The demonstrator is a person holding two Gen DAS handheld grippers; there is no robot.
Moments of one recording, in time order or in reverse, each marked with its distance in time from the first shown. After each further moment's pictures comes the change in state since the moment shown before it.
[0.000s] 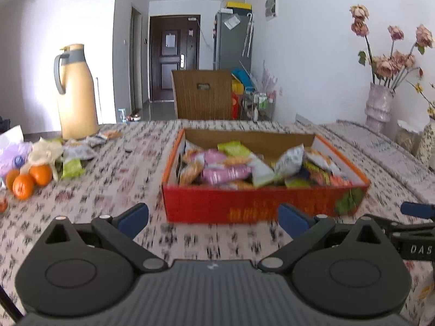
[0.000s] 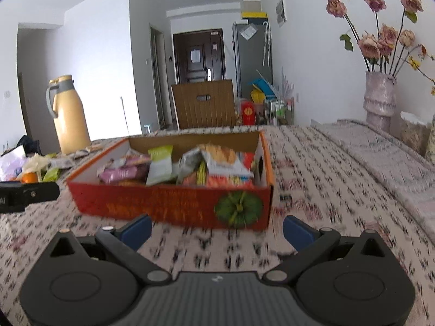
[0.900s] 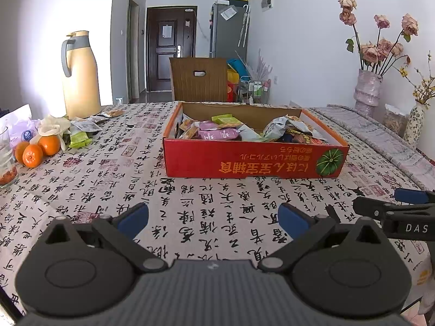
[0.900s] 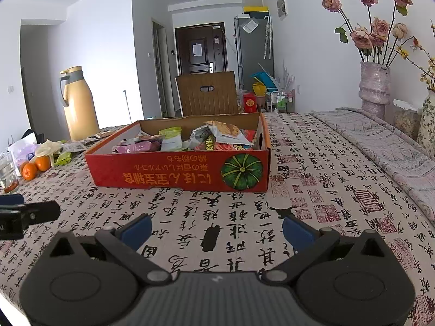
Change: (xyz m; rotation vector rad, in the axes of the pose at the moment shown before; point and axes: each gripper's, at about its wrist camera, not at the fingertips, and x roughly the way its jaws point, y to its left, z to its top) left arm -0.046 -0.002 -0.043 0.000 0.035 -0.014; right arm -0.041 0.006 -0.032 0.001 0.024 0.010
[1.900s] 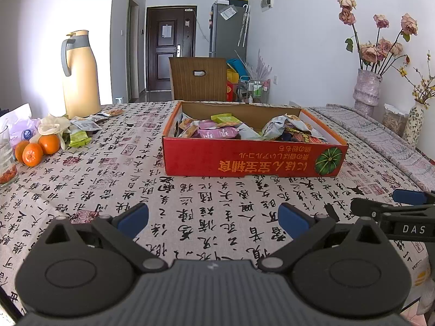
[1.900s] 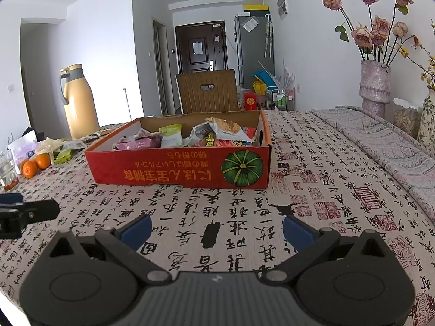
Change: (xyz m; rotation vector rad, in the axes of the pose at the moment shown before) left arm -0.002 -0.001 -0.001 -0.001 0.001 0.000; right arm -0.001 0.000 -0.002 0.000 0.003 0.000
